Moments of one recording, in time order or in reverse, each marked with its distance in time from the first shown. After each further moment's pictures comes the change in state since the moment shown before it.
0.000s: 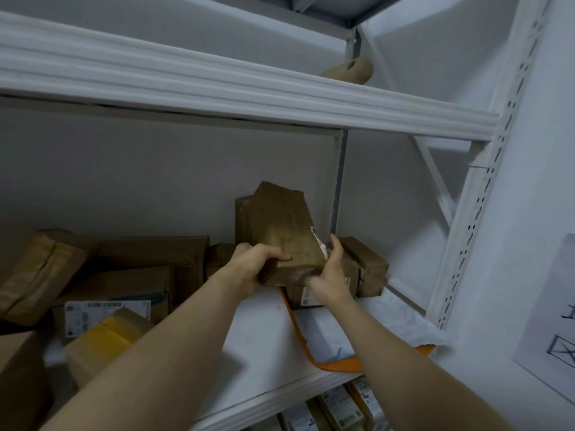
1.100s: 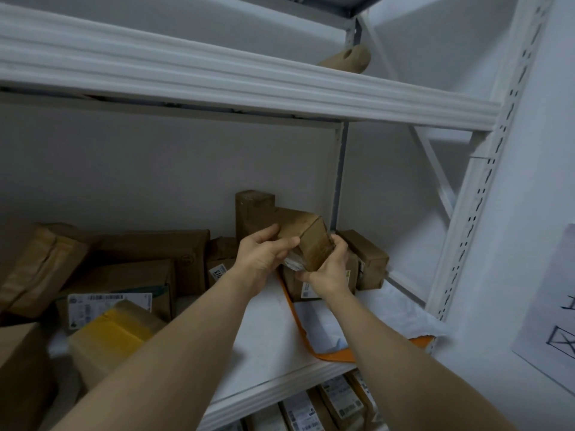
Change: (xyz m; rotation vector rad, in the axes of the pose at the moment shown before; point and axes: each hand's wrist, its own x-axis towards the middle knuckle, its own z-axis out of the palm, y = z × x) left_hand -0.012 -0.007 0.018 -0.153 -0.070 0.182; right_hand 0.000 0.005 0.000 -0.015 0.078 -0.011
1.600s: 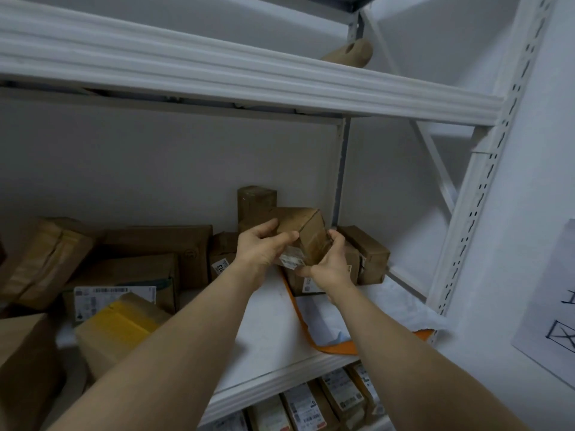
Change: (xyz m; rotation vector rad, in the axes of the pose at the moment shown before) left_hand -0.002 -0.002 -0.005 0.100 0.052 0.059; right_hand 0.002 0.002 0.002 0.092 -0.074 0.059
